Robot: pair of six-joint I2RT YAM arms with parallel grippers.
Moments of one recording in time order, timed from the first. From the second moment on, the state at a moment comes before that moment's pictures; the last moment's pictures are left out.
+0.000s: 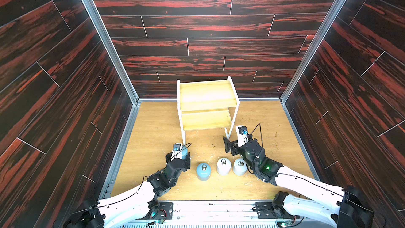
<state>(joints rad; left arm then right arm) -0.82 0.88 0.22 0.13 -0.58 -0.36 0.87 1.07 0.57 0.21 0.45 0.18</state>
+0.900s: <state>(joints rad) -0.91 1.01 0.06 0.32 -0.54 -0.45 0.87 1.10 0.59 0.20 0.46 0.16</state>
